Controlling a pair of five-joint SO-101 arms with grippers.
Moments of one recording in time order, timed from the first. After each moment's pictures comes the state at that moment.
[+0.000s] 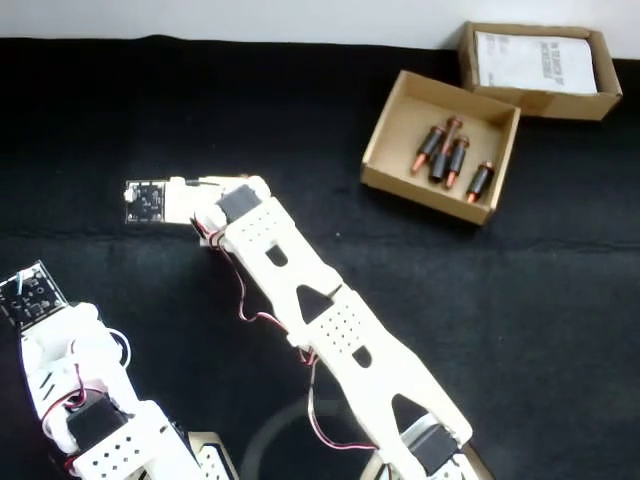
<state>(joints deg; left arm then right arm) -43.1 -103.0 96.1 46.9 -1.6 -45.5 80.2 -85.0 70.9 54.3</state>
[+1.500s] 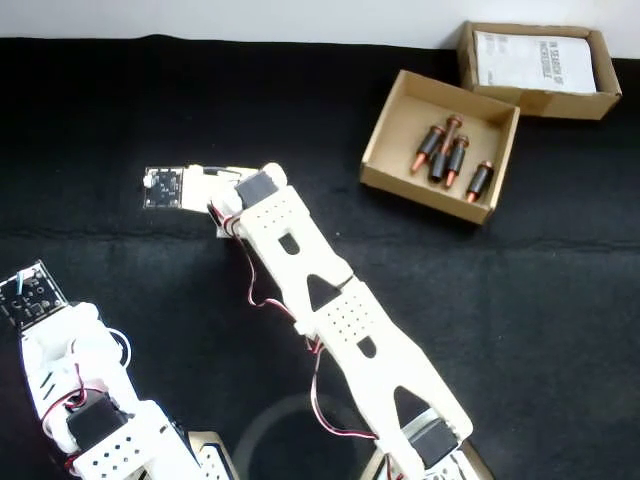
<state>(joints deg) -43.2 -103.0 96.1 46.9 -1.6 -39.5 80.8 -88.6 77.3 55.1</state>
